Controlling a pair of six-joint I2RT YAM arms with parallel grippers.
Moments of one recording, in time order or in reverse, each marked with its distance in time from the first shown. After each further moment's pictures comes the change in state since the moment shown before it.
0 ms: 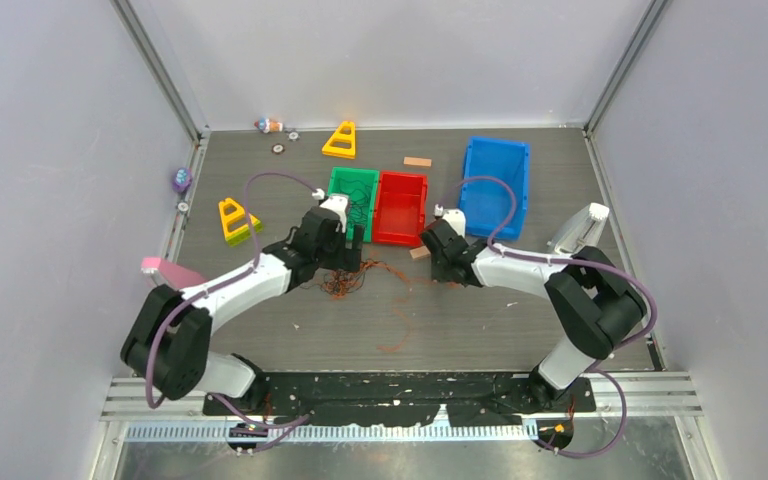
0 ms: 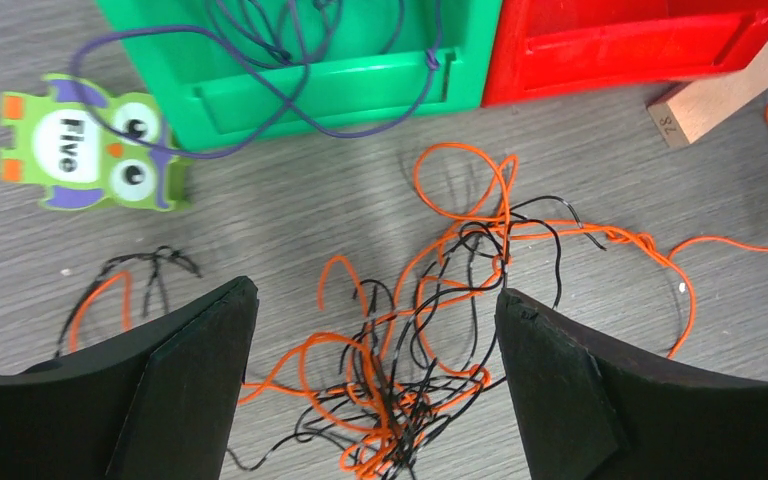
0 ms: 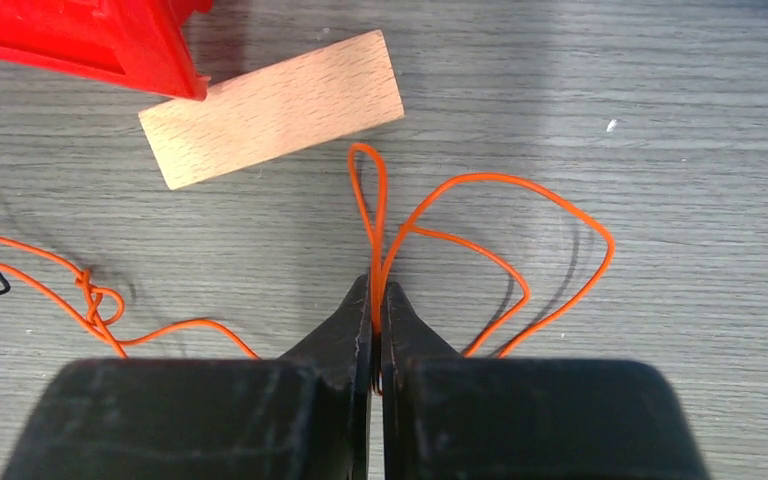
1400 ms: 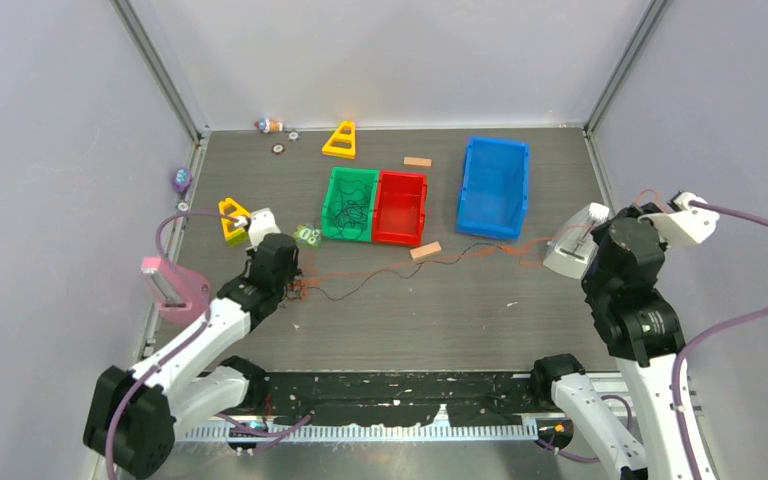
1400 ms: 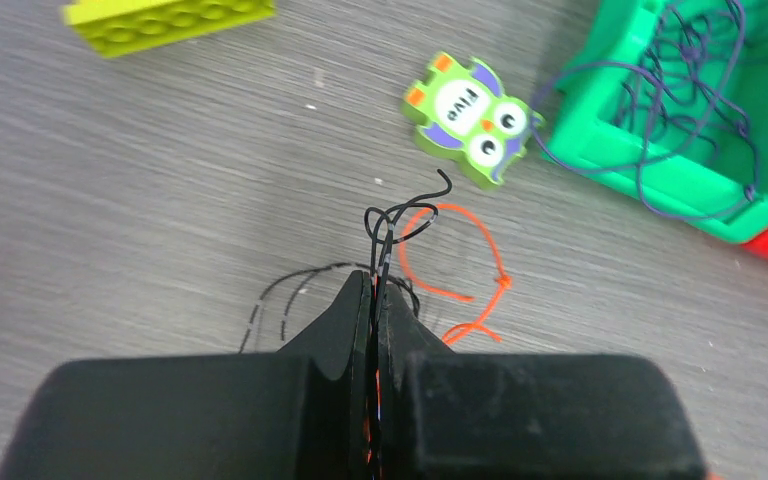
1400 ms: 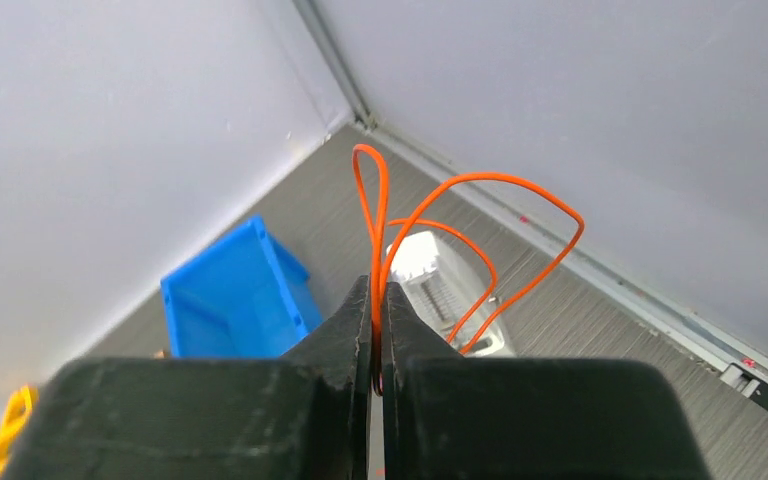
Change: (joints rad) left arm 0.132 -0.320 -0.208 -0.068 -0.330 -0.243; right arm -0.512 -0.977 0.162 -0.295 0.475 -0.082
